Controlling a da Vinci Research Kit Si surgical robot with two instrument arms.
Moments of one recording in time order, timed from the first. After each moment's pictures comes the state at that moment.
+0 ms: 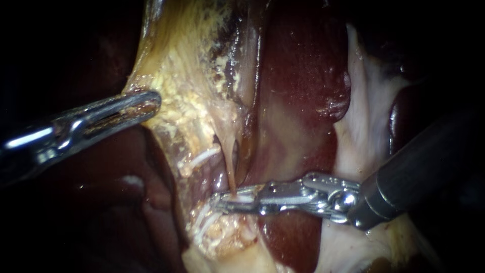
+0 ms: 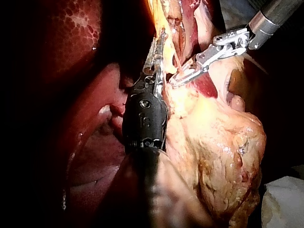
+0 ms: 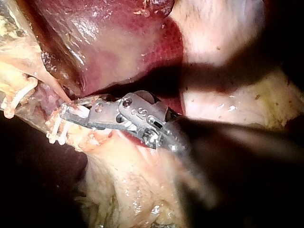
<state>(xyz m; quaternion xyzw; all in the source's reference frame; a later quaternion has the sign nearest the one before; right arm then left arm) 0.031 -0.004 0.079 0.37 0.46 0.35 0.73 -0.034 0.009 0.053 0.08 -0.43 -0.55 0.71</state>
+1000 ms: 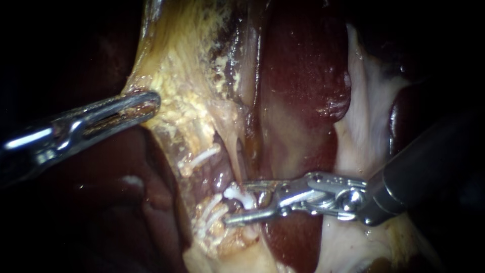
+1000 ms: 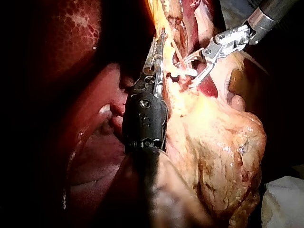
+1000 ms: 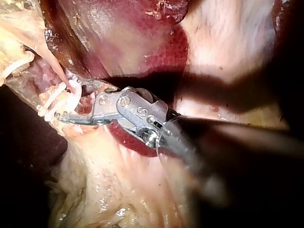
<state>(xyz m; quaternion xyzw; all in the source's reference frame) 0.029 -0.003 0.078 0.30 0.52 0.25 0.76 -0.034 0.009 0.053 0.08 -0.43 -0.55 0.71</state>
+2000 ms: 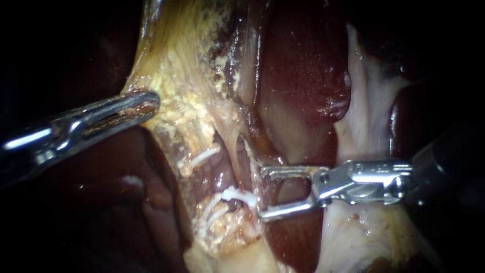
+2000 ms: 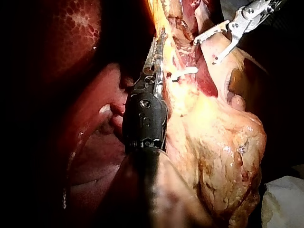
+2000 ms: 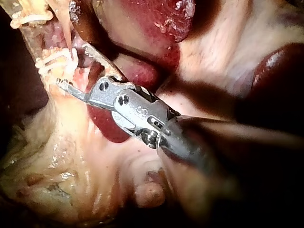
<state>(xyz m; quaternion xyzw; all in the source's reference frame) 0.022 0.003 0.069 0.20 0.59 0.12 0.77 -0.034 0.009 0.053 0.08 -0.43 -0.55 0.71</state>
